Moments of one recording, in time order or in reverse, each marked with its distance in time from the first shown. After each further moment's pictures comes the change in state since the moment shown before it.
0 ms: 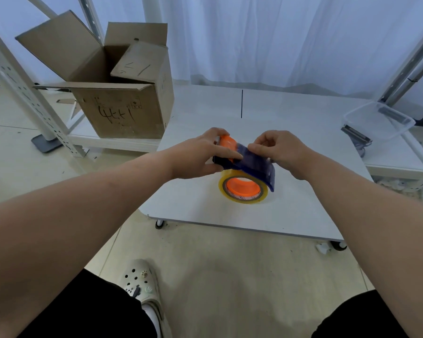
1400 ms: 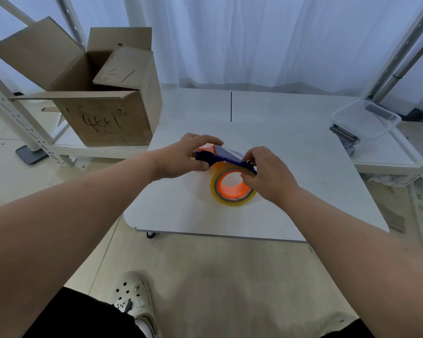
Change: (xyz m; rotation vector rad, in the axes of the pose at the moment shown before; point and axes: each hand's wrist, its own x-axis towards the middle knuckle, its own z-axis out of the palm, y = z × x) left_hand 0.017 -0.005 -0.006 -0.576 -0.035 -0.299; right_hand -0.012 0.030 0.023 -0.532 0.241 -0.185
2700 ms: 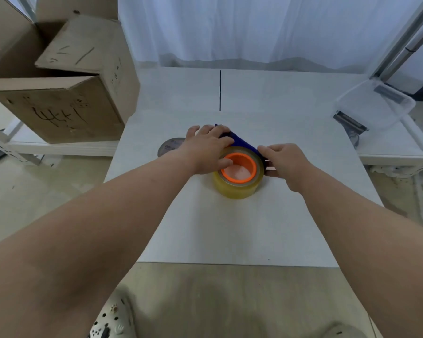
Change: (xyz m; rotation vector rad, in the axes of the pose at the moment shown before) left_hand 0.144 -0.017 0.046 0.803 0.067 0.107; right_hand 0.069 0.080 0.001 0.831 -0.087 0.626
